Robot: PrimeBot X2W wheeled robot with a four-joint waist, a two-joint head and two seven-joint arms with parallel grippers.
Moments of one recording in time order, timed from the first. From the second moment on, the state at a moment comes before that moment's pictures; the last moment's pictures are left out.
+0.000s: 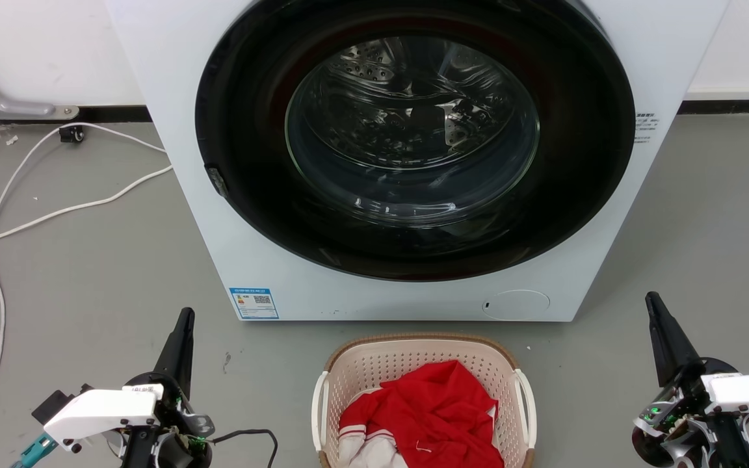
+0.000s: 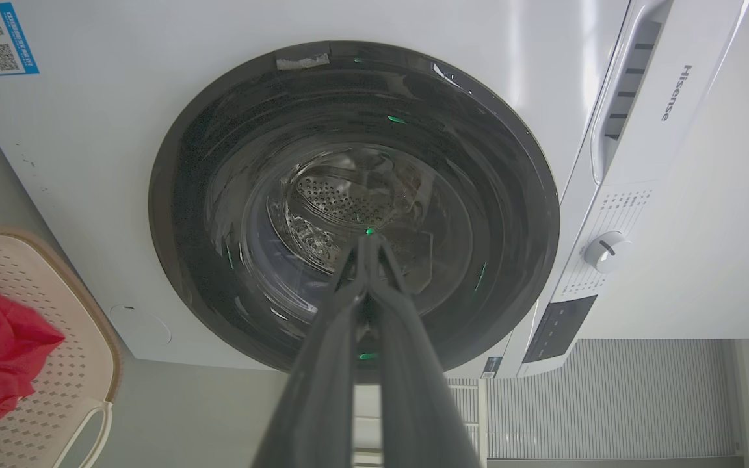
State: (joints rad) left arm -0.10 0.06 0.11 0.25 -1.62 -0.13 0.11; right arm -0.10 -0.05 -0.11 0.25 1.61 0.13 0.11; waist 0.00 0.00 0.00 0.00
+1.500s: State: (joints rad) left arm -0.07 0.05 0.05 0.23 -1.55 -0.13 0.05; right arm -0.03 -0.05 -0.09 0.21 1.52 0.13 0.05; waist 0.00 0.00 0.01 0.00
